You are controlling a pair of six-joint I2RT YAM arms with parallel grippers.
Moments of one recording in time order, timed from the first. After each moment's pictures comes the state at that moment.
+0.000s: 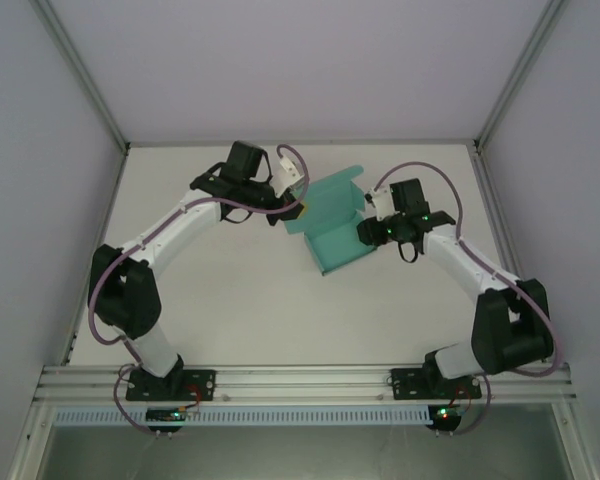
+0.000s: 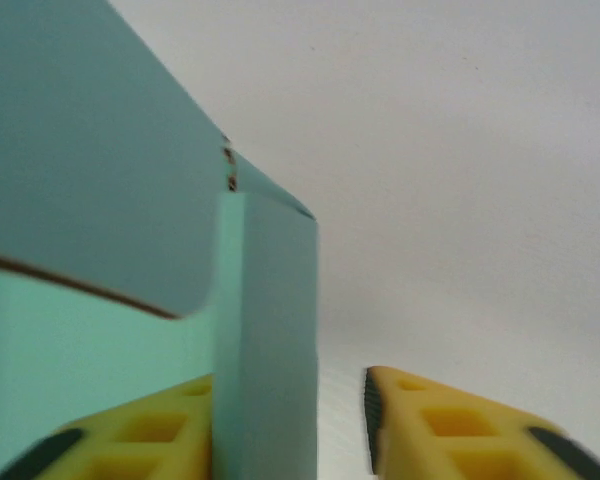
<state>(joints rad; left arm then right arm) -0.53 1.69 1.47 -0.56 0.65 0.32 0.27 1.43 0.99 -0.48 -0.25 -0.04</state>
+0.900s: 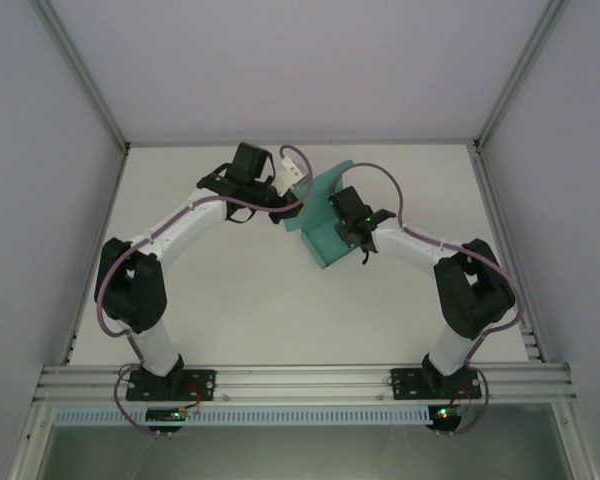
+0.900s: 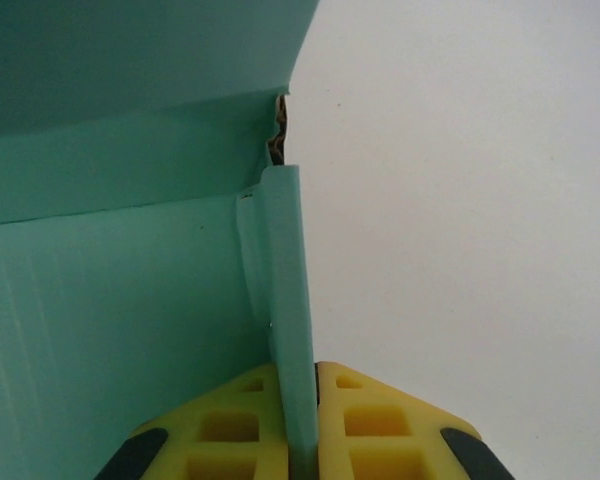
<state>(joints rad) -0.53 1.74 1.48 -0.53 0.53 0.27 0.56 1.70 1.12 -0.42 0.48 -0.06</state>
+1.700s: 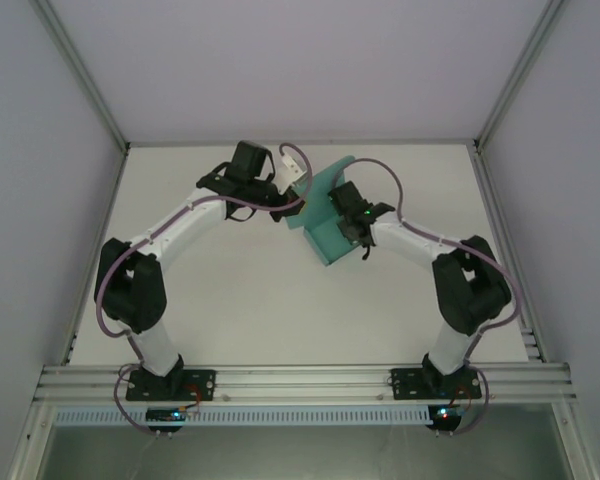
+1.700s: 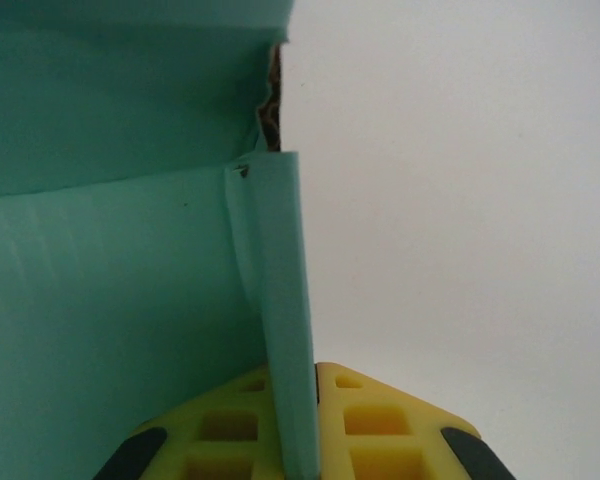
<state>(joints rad) -0.53 1.74 1.48 -0.50 0.55 0.27 0.56 1.75 1.20 -0.51 0.55 -0.03</state>
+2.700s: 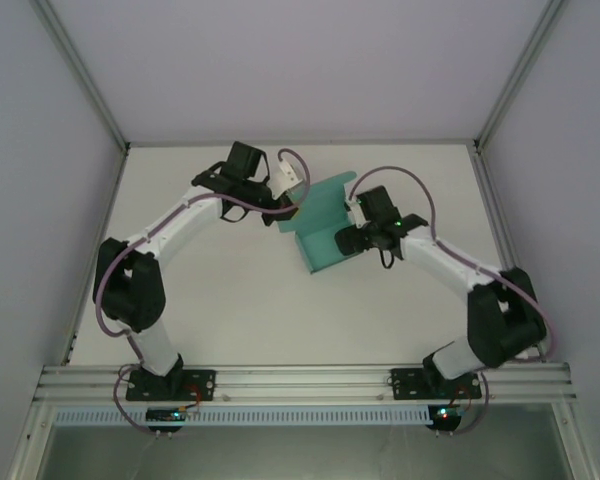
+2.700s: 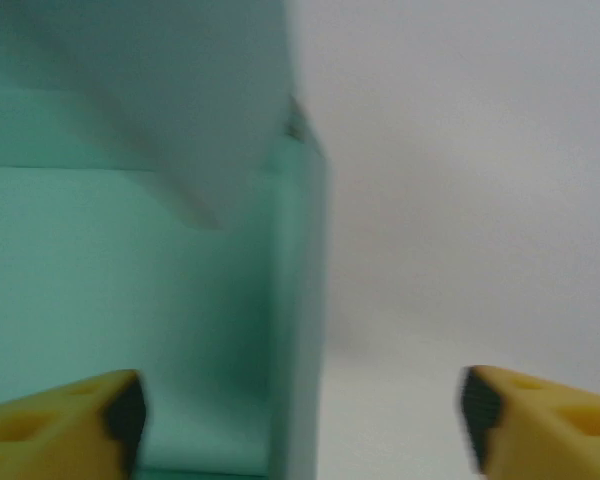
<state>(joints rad) -0.49 1.75 1.49 -0.61 0.61 0.46 0.46 1.44 0.99 -0.45 -0.02 -0.01</state>
